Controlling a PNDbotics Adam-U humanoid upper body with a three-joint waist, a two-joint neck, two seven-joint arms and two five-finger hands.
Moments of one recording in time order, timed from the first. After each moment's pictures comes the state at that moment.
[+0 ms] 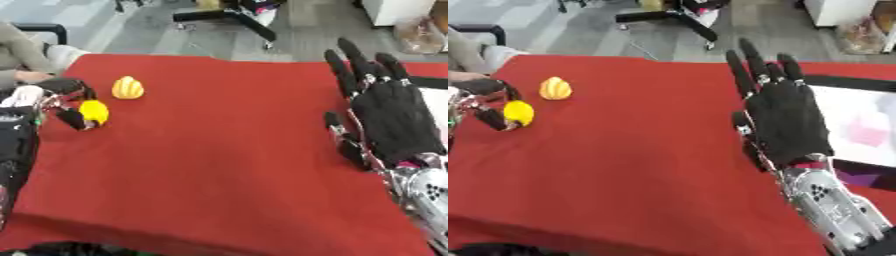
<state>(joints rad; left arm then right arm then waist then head) -0.85 0.53 0.27 -0.49 -1.56 -0.32 -0.16 -0.45 -0.41 0.57 -1.98 1.46 0.37 0.14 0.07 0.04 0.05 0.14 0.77</state>
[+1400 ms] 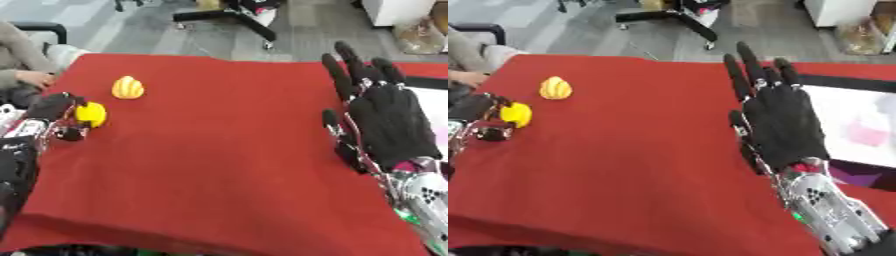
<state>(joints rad) -0.81 0.52 0.21 -0.33 -1.45 -0.19 0.32 -0.44 -0.41 0.59 -1.98 1.45 0.39 0.13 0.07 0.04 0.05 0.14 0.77</state>
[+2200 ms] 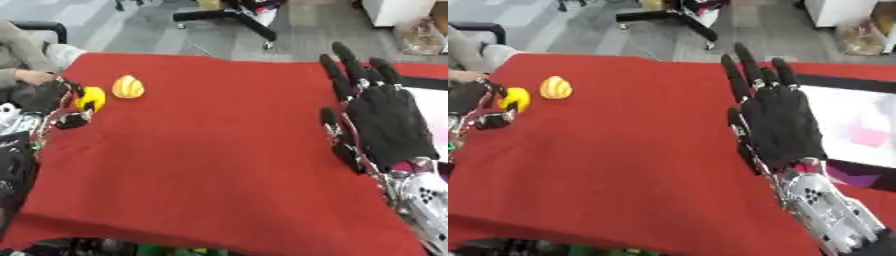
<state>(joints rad) -0.79 0.52 0.24 -0.51 -1.30 -0.35 0.30 -0.44 -0.41 0.59 -1.98 1.45 0.39 0.13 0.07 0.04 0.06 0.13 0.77</state>
